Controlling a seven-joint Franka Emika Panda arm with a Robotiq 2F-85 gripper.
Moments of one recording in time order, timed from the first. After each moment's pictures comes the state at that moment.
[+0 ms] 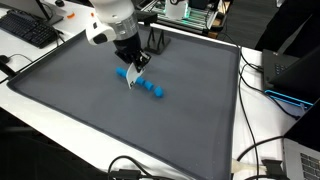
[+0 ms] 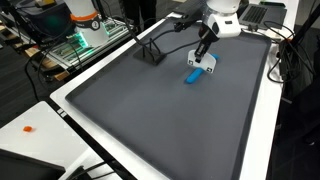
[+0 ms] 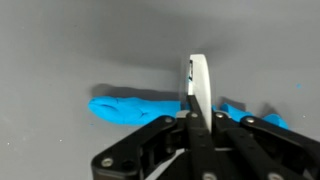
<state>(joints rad) 0.09 0.56 0.03 -1.75 0.03 2.18 0.04</state>
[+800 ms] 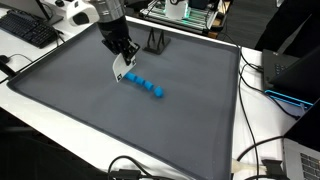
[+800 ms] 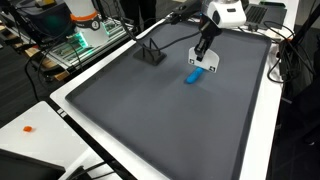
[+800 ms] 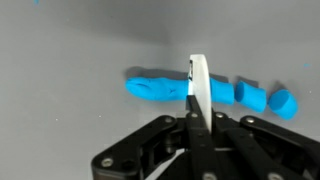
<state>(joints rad) 0.06 0.50 0.01 -1.76 0.02 2.18 0.03</state>
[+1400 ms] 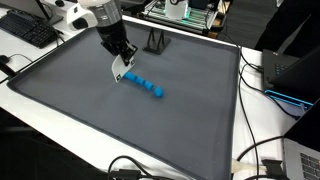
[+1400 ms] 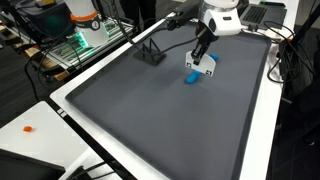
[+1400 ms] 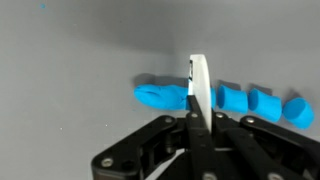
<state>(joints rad) 0.04 0.52 0.01 -1.76 0.02 2.18 0.01</state>
